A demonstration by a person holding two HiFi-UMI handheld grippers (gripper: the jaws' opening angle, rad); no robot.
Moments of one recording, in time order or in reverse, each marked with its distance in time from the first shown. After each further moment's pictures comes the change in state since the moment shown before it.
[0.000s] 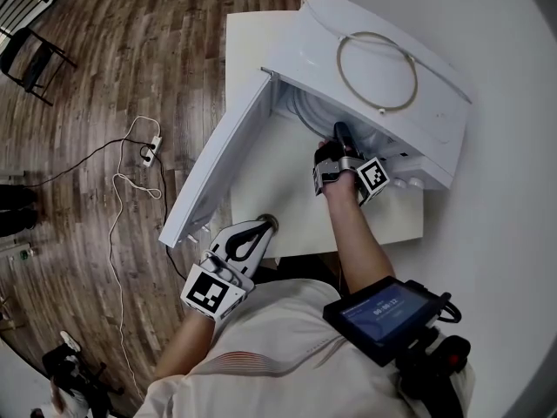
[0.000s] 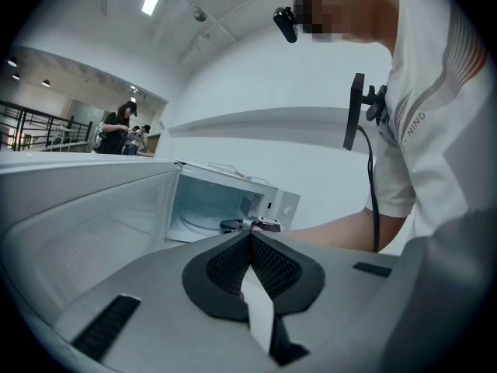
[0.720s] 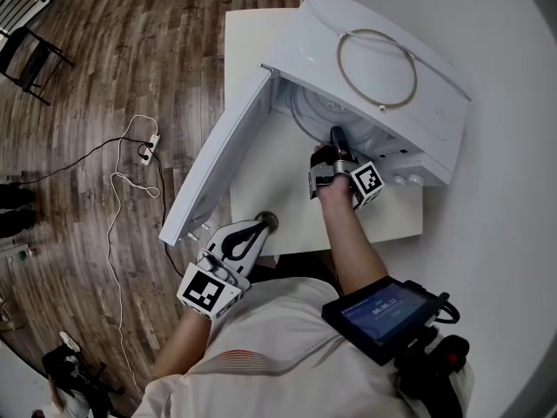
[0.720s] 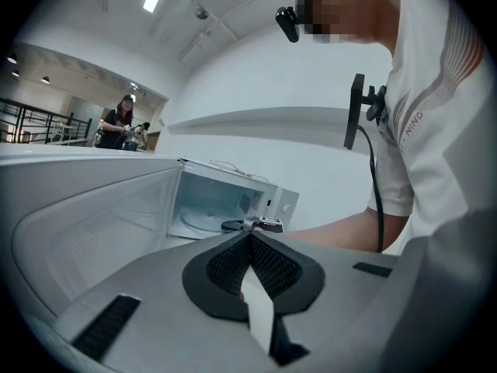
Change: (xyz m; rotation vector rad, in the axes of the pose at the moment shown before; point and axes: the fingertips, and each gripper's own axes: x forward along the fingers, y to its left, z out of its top) left arm -0.003 0.003 -0.005 -0.011 0.019 -0.007; right arm -0.012 -0.008 -0.004 -0.030 -0.030 -0.026
